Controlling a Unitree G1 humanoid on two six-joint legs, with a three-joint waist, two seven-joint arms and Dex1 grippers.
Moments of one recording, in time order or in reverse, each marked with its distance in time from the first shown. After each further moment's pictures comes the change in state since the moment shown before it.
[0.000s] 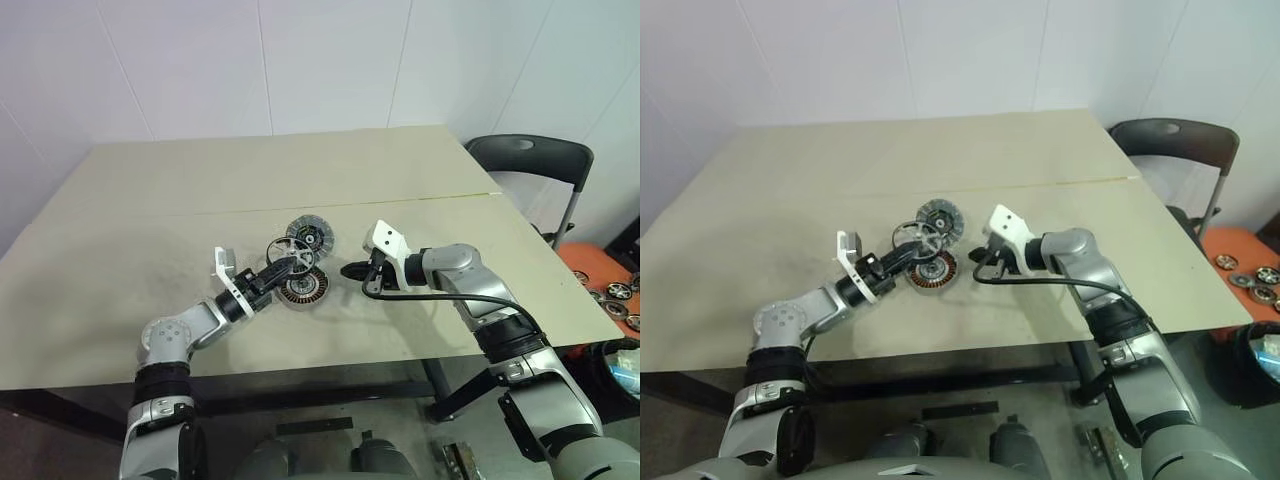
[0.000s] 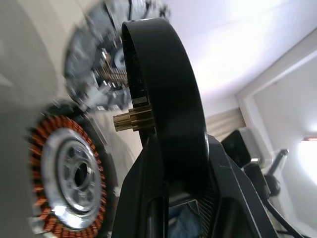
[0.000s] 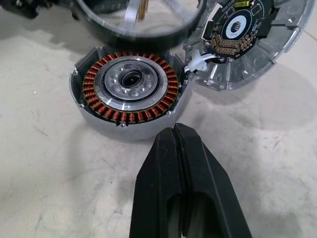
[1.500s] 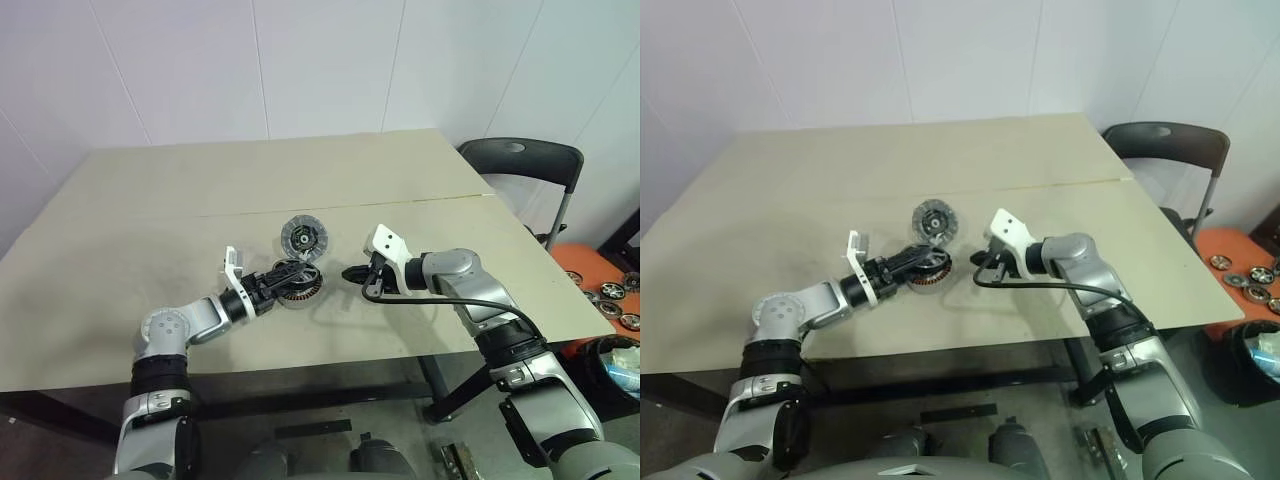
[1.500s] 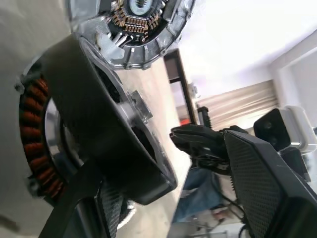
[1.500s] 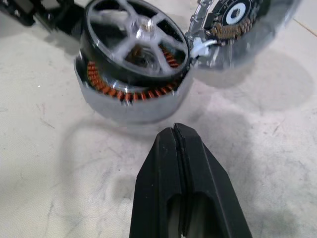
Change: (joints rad) left arm -0.030 0.073 -0.026 -0.046 0.062 0.073 0.130; right arm 0.023 0.000 0.000 -0.016 -0.002 0.017 -0.023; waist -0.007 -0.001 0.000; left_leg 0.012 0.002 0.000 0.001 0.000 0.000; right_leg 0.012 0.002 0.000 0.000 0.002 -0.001
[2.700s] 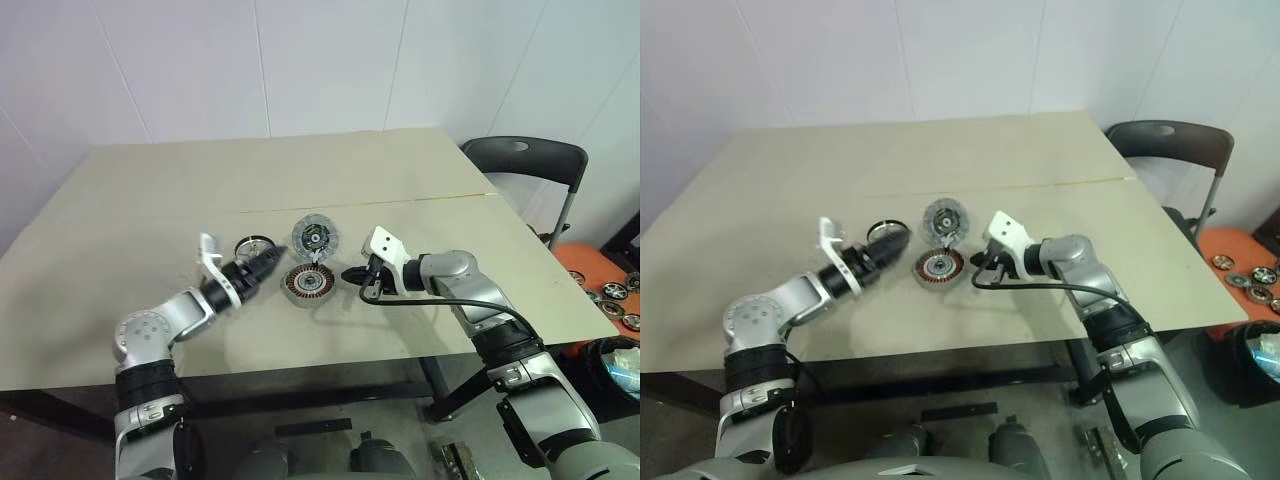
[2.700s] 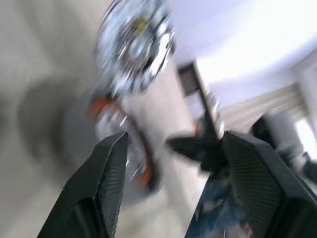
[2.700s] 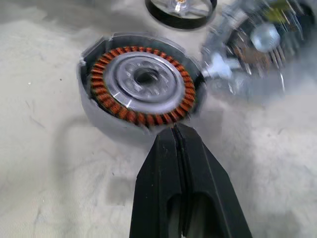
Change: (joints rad) left arm 0.016 -0.054 0.180 -0.171 -0.066 -0.044 0.113; right arm 0.000 0.011 0.006 0.032 -0.023 -0.028 -0.010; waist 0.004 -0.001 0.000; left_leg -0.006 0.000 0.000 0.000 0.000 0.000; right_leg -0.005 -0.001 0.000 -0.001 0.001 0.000
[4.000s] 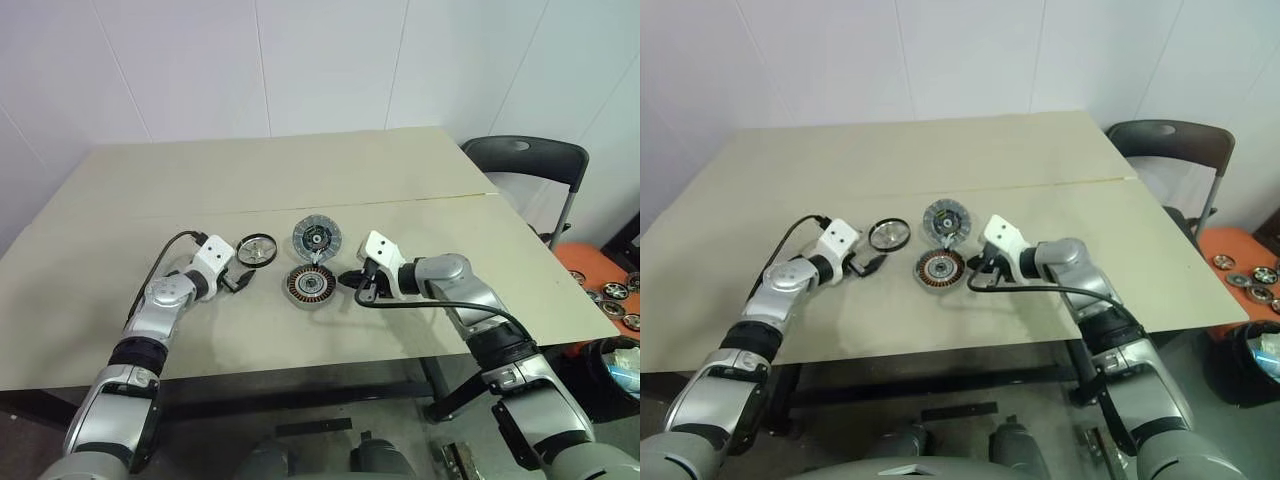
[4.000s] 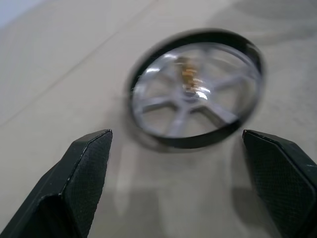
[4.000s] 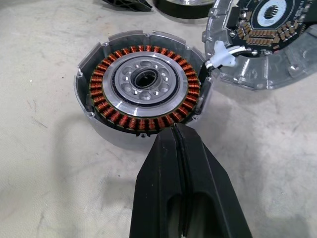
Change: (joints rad) left arm -0.146 0.301 -0.629 0.660 1.101 -1.280 -0.279; right arm 0.012 0.027 0.004 -0.005 -0.016 0.009 -0.007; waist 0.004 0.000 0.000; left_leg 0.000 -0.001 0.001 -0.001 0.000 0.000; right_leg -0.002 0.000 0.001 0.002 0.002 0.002
